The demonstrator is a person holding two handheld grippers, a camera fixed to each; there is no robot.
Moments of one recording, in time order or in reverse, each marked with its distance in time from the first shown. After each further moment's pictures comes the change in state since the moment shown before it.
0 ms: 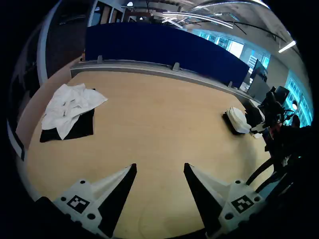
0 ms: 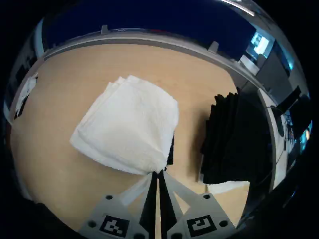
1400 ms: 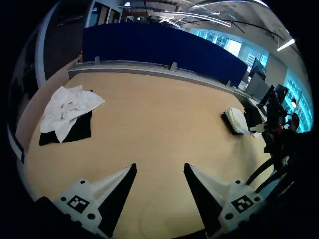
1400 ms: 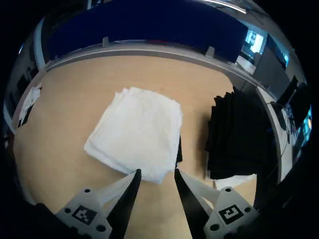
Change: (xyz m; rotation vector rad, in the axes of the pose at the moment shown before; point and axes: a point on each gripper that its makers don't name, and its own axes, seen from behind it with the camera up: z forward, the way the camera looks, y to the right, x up) left arm 0.004 0.003 0.001 -0.010 -0.005 0.013; right arm 0.012 -0.015 -0.010 0.042 0.118 0.047
